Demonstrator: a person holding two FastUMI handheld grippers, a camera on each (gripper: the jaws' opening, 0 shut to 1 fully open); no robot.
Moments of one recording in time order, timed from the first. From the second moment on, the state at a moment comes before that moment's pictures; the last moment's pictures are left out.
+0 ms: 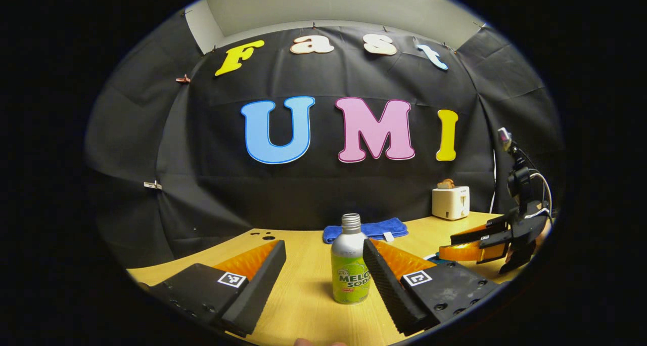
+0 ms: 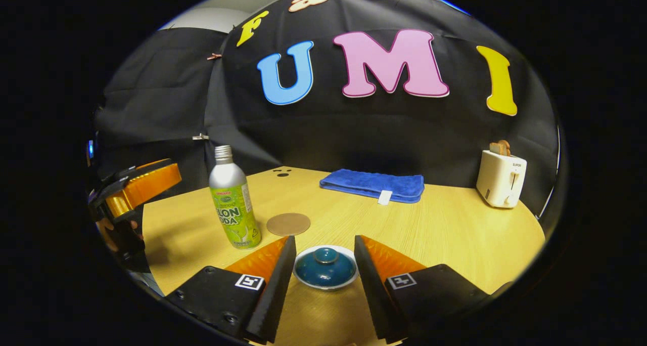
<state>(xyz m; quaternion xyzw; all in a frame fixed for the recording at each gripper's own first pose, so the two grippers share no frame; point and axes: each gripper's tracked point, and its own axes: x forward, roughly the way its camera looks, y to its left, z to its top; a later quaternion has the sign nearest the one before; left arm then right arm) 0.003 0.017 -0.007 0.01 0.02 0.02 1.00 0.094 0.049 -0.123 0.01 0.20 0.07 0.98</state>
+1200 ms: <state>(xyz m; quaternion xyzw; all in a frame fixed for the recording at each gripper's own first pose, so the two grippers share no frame) 0.013 0.006 -0.038 0.01 0.06 -0.01 1.00 0.091 0.028 -0.087 0.02 0.15 0.05 0.99</state>
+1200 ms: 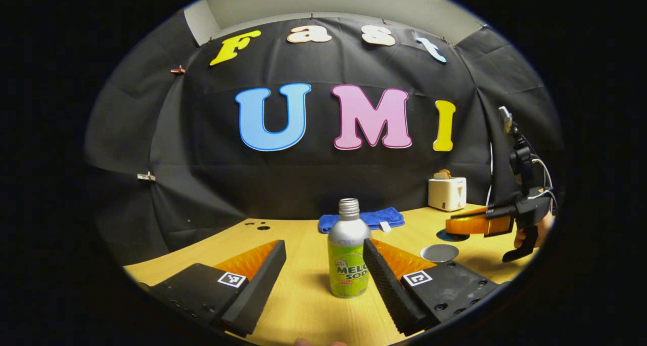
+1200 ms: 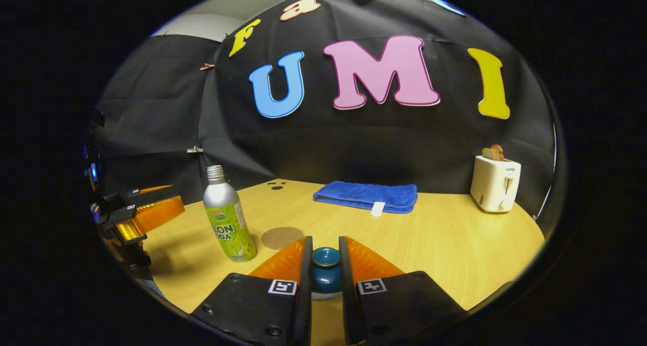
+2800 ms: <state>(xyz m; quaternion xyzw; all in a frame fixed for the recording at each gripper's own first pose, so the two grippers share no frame) 0.077 -0.058 -0.069 0.44 0.09 -0.06 0.89 0.034 -0.097 -0.038 -0.01 0.09 -0.04 1.00</state>
